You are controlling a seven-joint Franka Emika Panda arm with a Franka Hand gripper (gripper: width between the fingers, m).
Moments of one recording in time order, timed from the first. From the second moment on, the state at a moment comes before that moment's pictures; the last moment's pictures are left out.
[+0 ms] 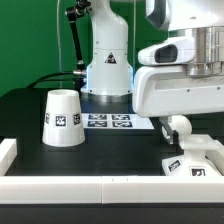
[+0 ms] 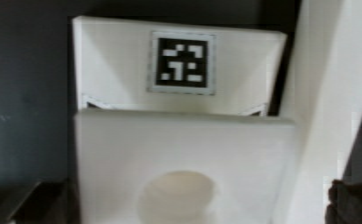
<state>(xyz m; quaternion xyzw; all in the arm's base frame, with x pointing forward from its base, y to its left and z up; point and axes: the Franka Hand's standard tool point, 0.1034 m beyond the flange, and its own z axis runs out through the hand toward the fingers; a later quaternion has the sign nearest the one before) 0.592 0.102 0.062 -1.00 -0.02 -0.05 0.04</state>
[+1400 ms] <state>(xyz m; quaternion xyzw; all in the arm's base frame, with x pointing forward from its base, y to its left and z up) 0.486 0.078 0.071 -0.97 0.24 0.04 0.07</state>
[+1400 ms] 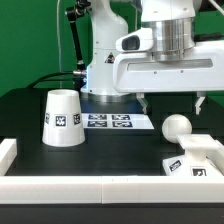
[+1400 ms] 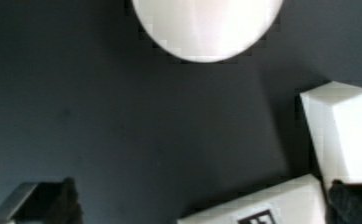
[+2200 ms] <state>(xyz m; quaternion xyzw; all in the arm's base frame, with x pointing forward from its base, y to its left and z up) 0.453 0.089 0.057 -0.96 0.25 0.12 0.08</state>
